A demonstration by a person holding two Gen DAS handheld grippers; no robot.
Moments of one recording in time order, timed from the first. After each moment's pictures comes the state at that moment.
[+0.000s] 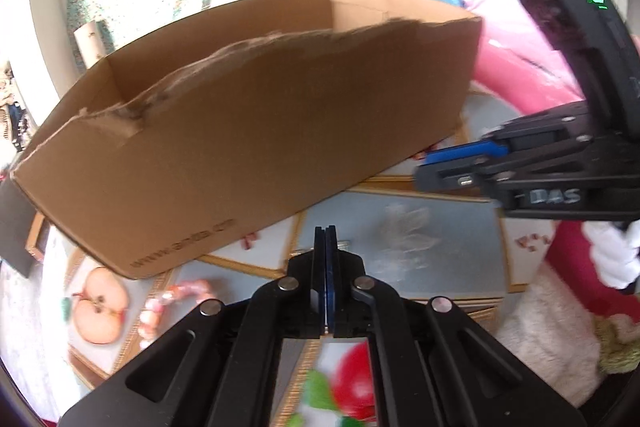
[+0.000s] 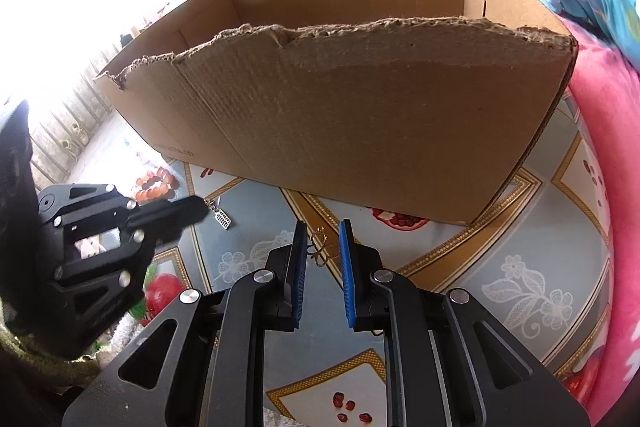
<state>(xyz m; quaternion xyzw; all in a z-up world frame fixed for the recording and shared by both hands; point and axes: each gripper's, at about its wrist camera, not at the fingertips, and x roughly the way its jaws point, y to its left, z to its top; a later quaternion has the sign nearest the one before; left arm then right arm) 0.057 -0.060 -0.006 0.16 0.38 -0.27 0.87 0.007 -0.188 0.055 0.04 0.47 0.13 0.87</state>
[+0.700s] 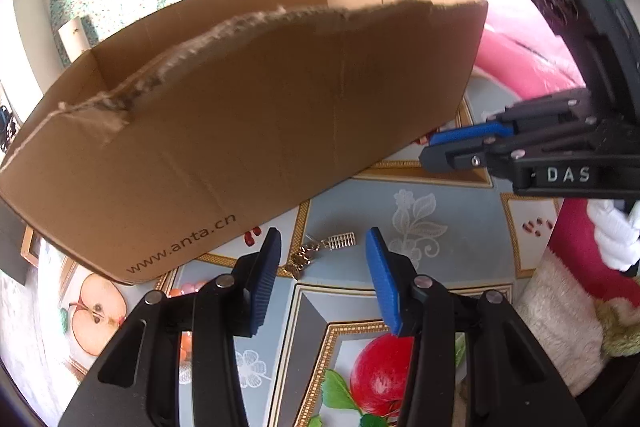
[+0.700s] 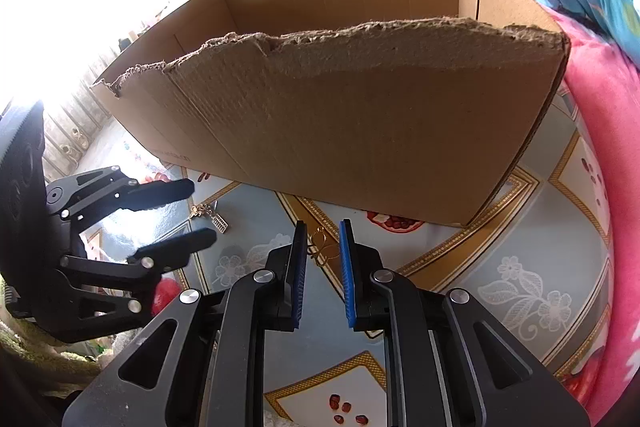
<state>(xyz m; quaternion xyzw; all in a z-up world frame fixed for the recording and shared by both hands) 0.067 -0.062 -0.014 0.17 0.40 -0.30 0.85 0.010 -0.194 0.057 0.05 0.47 0.13 0.87</state>
